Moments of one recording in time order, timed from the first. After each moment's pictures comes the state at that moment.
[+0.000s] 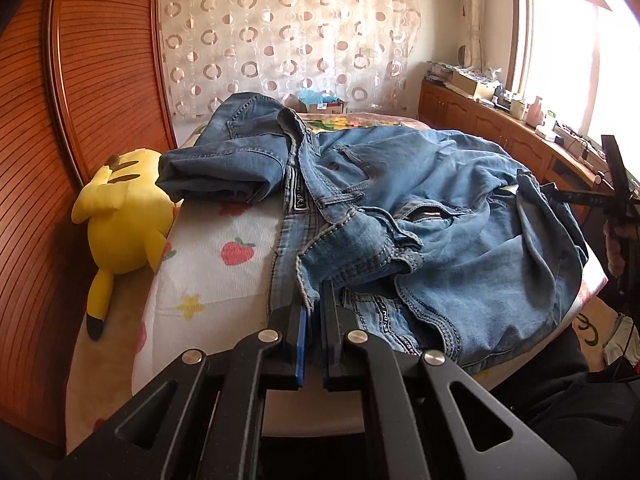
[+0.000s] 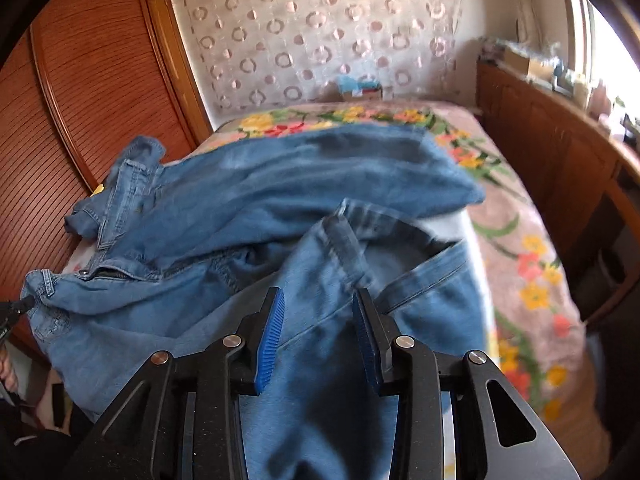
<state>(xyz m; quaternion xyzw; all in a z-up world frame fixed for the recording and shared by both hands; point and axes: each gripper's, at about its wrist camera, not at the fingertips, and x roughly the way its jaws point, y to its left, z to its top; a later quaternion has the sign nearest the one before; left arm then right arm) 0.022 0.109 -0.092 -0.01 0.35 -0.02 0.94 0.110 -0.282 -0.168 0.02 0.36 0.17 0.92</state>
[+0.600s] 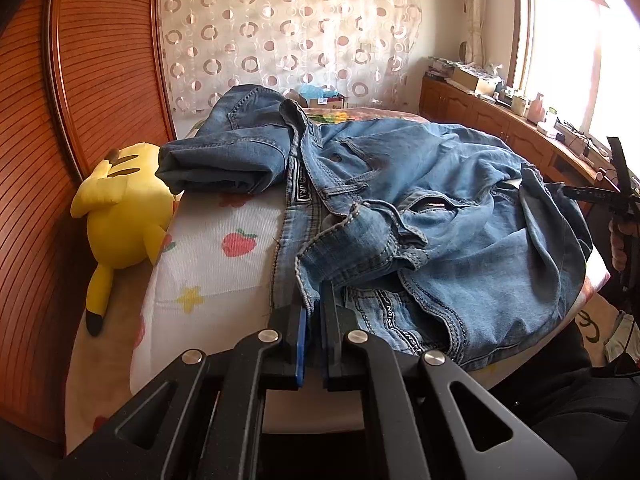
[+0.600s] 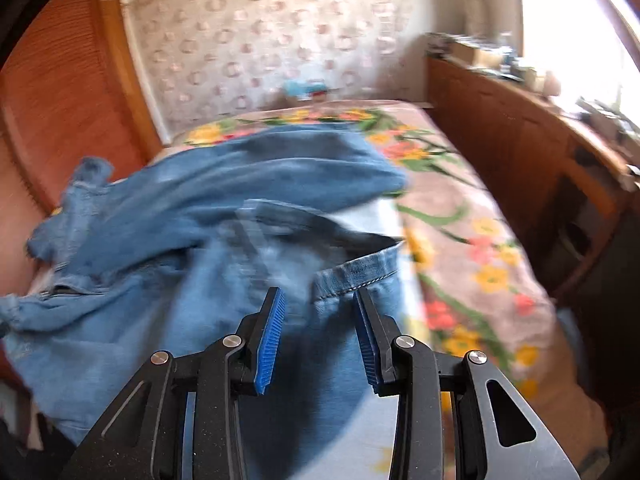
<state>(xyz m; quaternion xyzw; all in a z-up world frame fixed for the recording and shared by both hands) 0.023 0.111 -0.098 -0.01 0.36 -0.02 0.93 0.135 -0.310 -0.185 0.03 0.35 0.11 0.93</state>
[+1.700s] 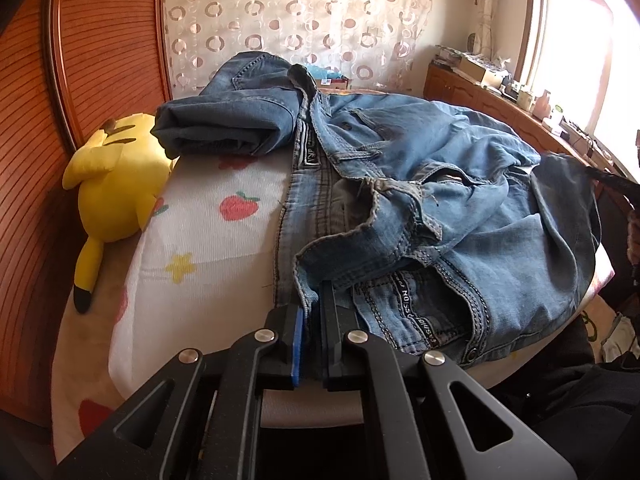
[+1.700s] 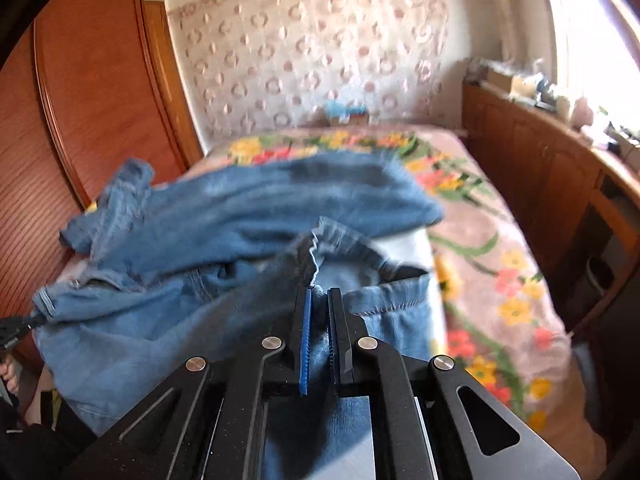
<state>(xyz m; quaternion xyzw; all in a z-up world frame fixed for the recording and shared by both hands) 0.030 0.123 -0.127 -0.03 0.39 -0.02 0.92 0.113 -0.337 -0.154 0.03 0.28 0.13 0.95</state>
